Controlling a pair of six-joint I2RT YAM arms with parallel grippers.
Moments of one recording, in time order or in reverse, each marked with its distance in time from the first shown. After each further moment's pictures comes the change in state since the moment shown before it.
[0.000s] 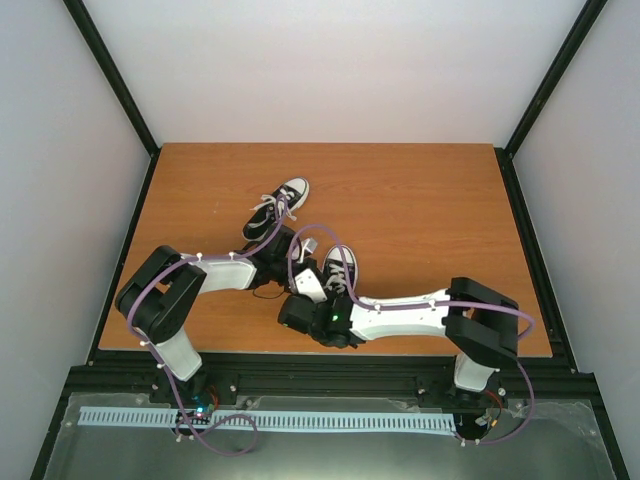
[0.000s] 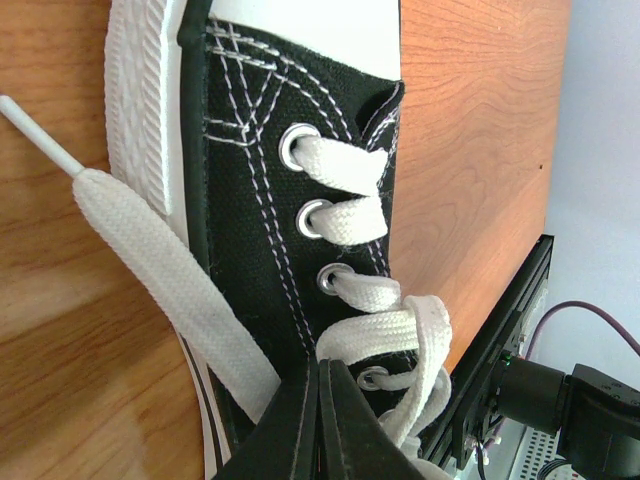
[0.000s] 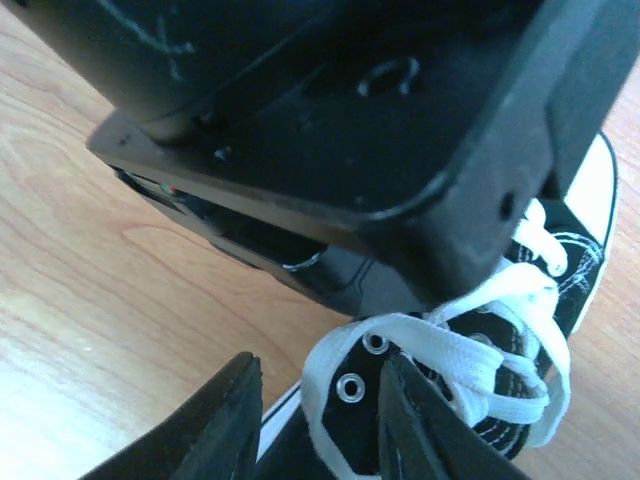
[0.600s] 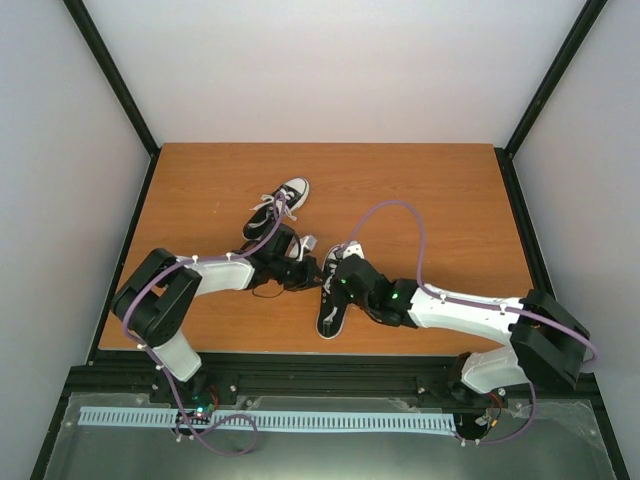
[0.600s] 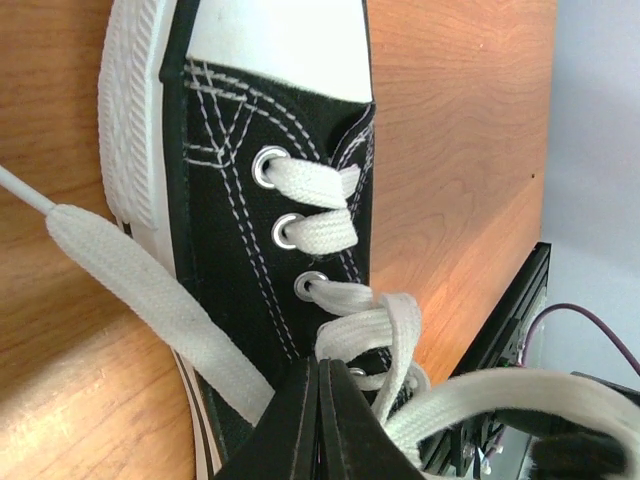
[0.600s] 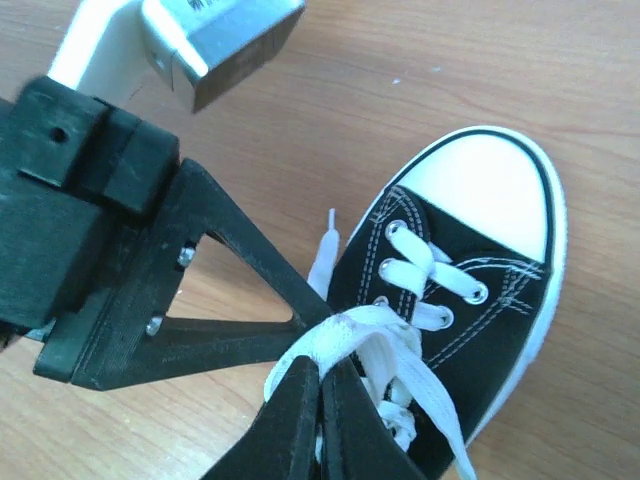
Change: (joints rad) left arm 0.000 -0.024 0.000 0.000 -0.014 0.002; right arm -0.277 -0.316 -0.244 0.236 -0.308 0.051
